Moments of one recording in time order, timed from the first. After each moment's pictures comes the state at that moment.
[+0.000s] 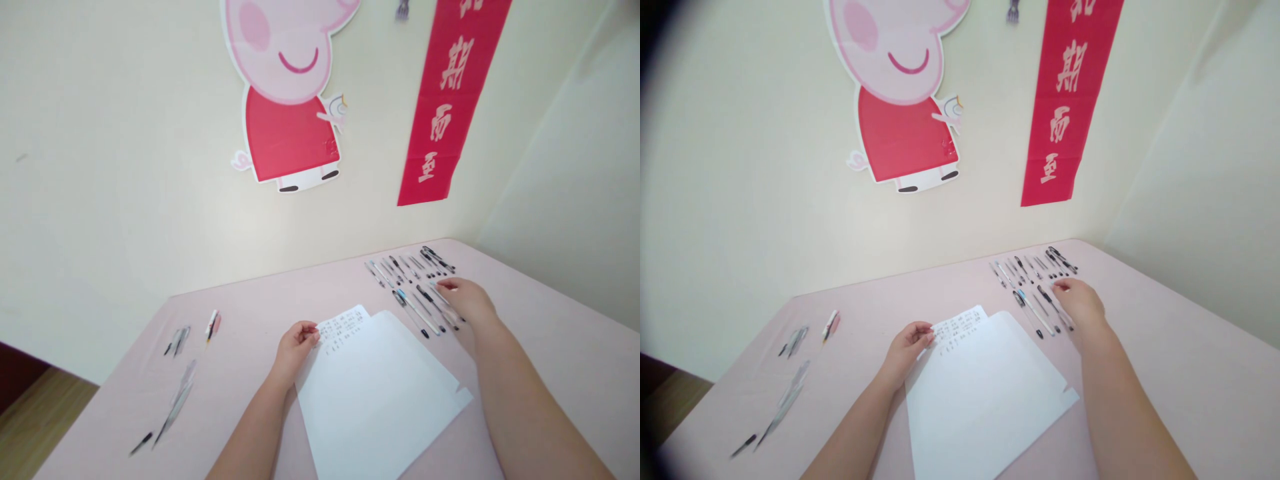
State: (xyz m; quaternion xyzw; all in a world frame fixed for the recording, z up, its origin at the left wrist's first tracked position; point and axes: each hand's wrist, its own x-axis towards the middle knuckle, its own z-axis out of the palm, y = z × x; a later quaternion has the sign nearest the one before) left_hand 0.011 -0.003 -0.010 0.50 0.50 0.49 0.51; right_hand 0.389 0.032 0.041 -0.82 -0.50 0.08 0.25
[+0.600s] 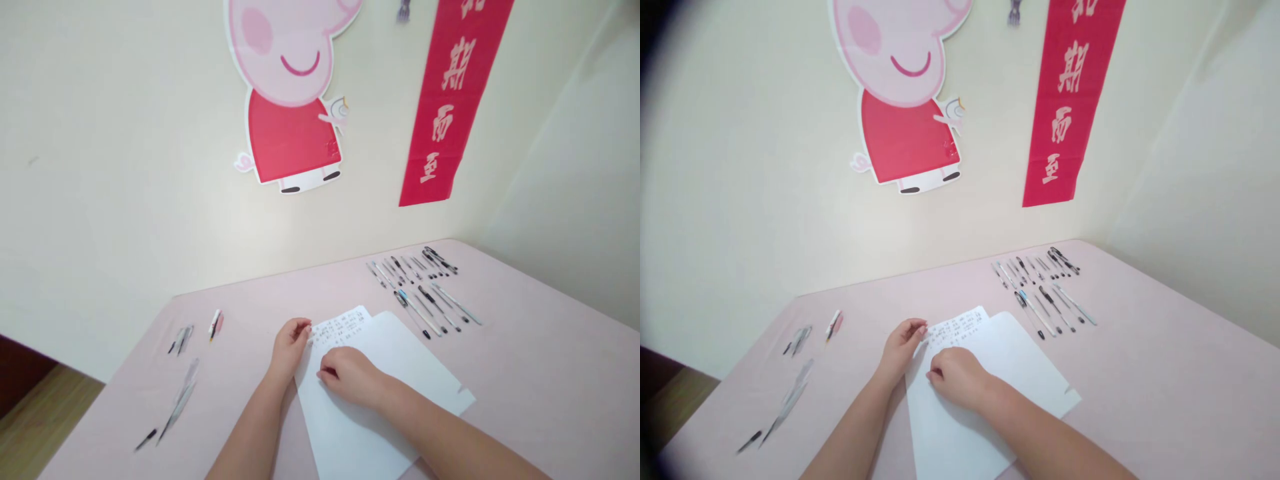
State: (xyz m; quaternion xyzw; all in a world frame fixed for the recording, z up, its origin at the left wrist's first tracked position) left_hand 0.000 0.003 -0.007 0.52 0.53 0.52 0.42; right_hand 0.160 -0.043 0.020 -0.45 -0.85 0.22 0.15
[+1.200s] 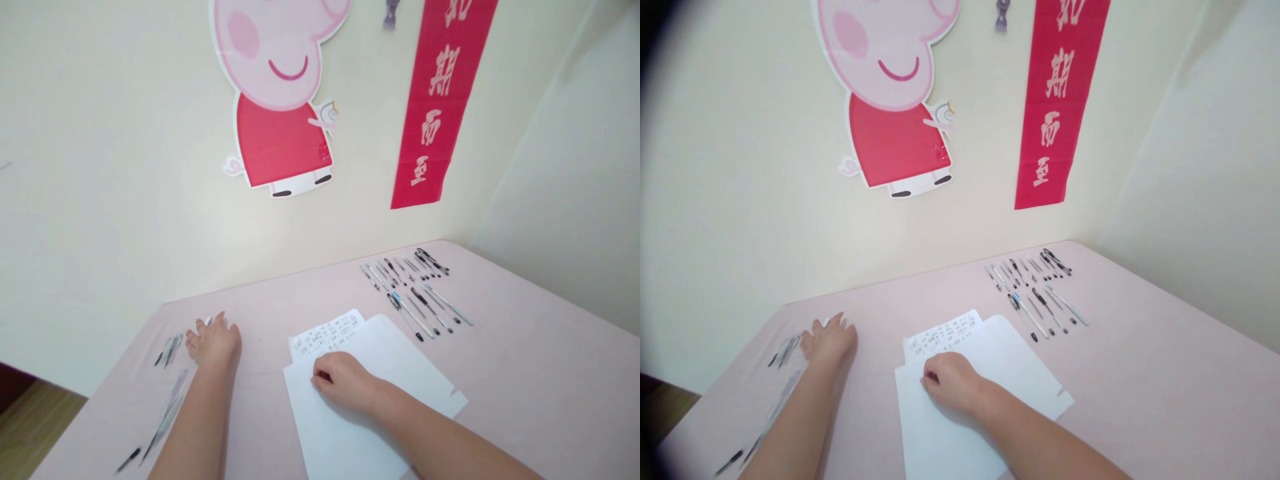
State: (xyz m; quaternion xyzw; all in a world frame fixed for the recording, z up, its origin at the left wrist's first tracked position) left_hand -0.122 0.047 0.004 0.46 0.87 0.16 -0.04; right_hand 0.164 -0.040 0.017 -0.45 -0.84 0.27 0.17
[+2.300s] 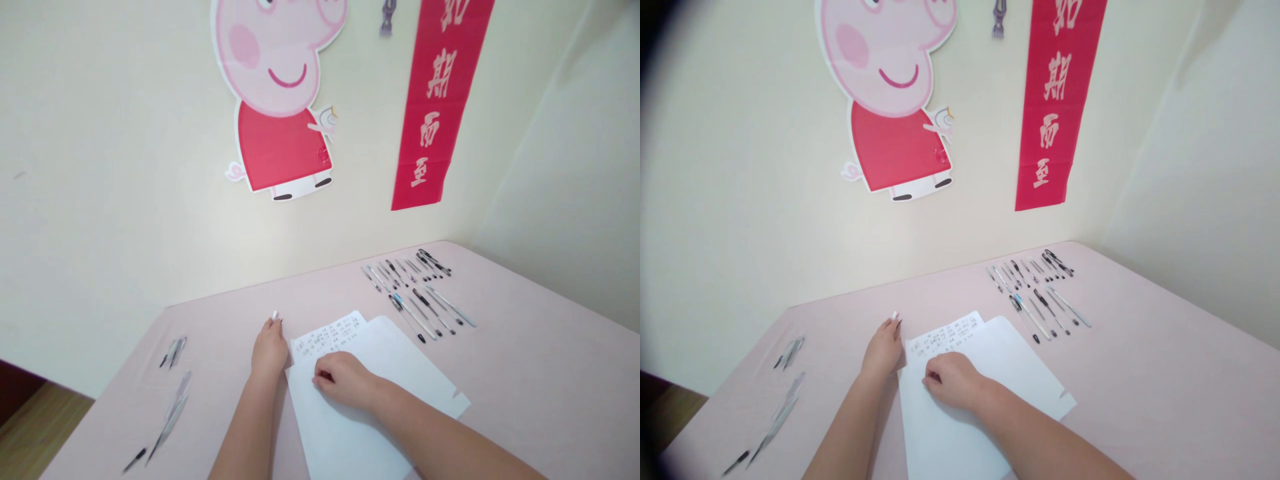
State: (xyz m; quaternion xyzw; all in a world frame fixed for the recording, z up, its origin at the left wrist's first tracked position) left_hand -0.028 0.030 -0.009 0.67 0.73 0.15 0.03; right_hand 0.163 -0.032 0.002 -0.44 -0.85 0.25 0.15
